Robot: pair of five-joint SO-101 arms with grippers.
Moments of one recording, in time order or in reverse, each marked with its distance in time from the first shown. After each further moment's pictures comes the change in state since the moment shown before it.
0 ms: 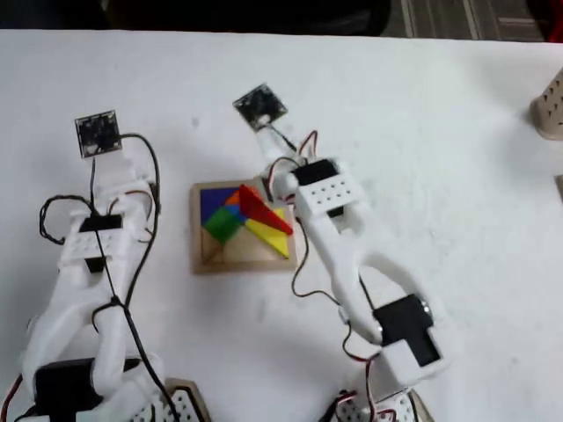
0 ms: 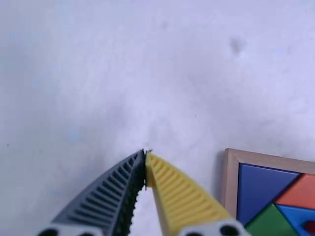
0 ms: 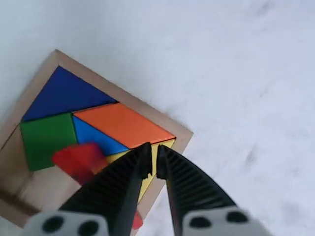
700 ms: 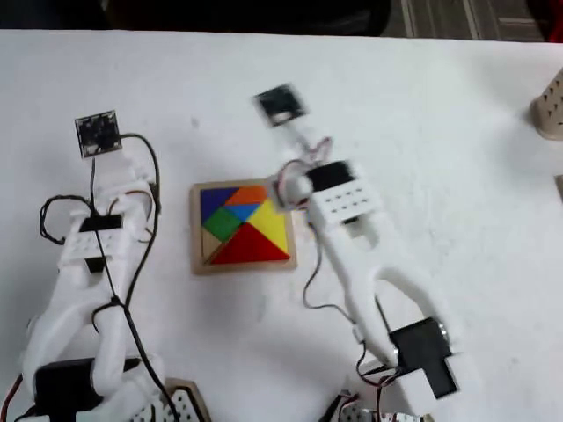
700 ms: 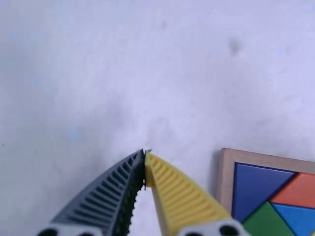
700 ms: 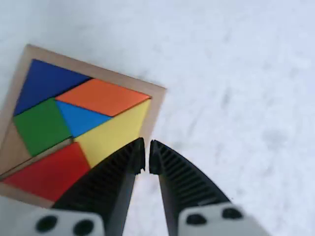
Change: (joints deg) left arm 1.2 0.0 0.0 0.0 0.2; right arm 5.3 -9.9 3.4 9.1 -13.6
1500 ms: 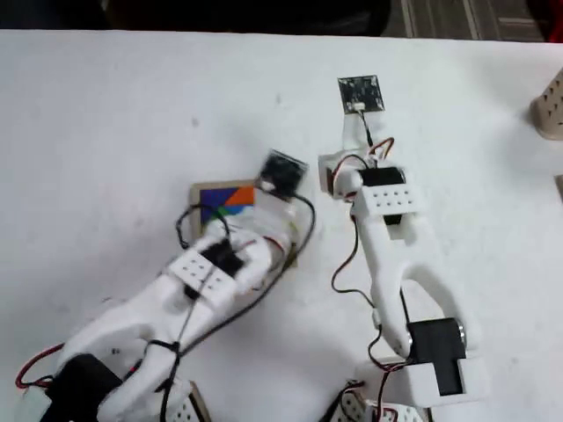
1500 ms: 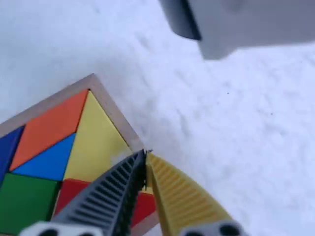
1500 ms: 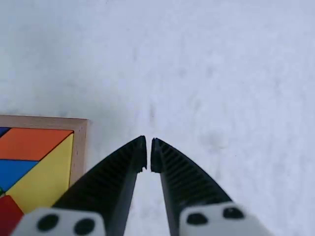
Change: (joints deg) left arm 43.3 0.1 3.0 -3.6 -0.1; right arm 11.0 -0.1 6.5 -14.2 -1.4
